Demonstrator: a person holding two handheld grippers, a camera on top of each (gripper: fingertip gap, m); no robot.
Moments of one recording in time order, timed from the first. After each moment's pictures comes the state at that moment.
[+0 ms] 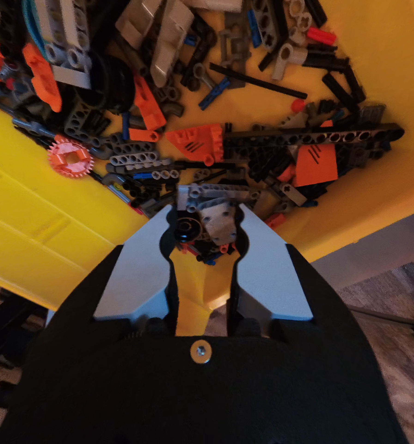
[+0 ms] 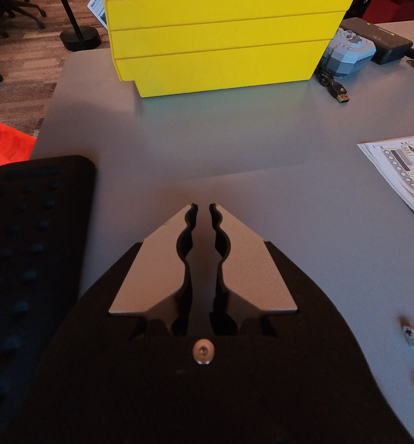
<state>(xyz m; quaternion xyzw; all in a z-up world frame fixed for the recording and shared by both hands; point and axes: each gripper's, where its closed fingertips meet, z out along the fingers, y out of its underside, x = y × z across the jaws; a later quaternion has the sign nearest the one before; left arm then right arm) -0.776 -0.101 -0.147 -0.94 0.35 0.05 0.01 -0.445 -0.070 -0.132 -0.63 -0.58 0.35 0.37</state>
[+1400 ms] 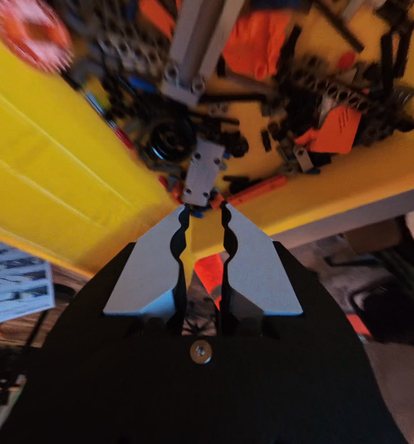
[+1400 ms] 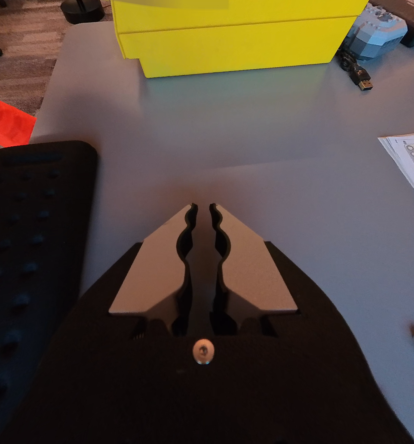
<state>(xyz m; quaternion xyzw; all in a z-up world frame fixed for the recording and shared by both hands) -0.801 -0.130 -0.131 -0.97 0.22 0.02 -0.12 -0.446 -0.077 -0.142 -0.63 -0.61 0.34 0.34</state>
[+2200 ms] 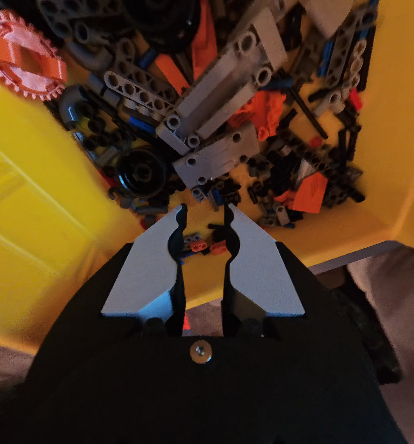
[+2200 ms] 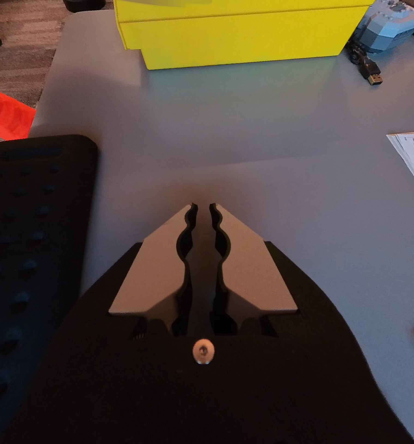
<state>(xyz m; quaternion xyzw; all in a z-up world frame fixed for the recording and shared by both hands) -0.779 -0.108 -0.158 -0.99 0.13 -0.07 -0.05 -0.447 -0.079 -0.146 -0.63 -0.62 0.33 0.33</state>
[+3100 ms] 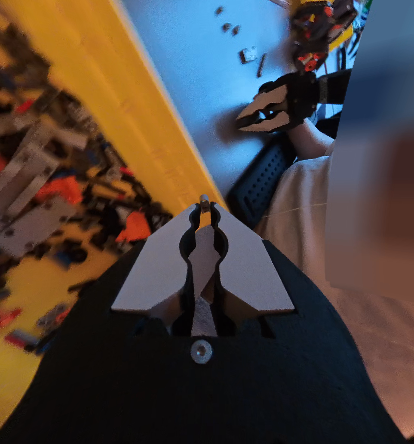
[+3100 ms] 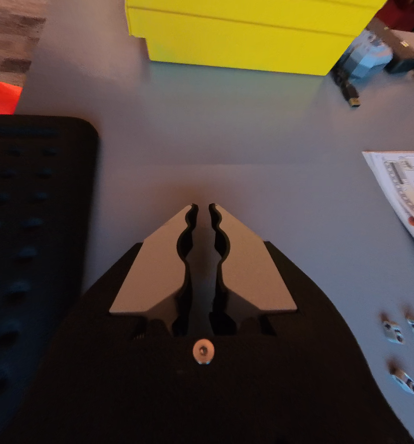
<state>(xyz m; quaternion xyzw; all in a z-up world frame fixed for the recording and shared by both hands) -0.674 -0.114 -0.045 -0.88 0.17 -0.43 0.14 -0.440 -0.085 -0.141 -0.61 -0.64 0.28 0.38</state>
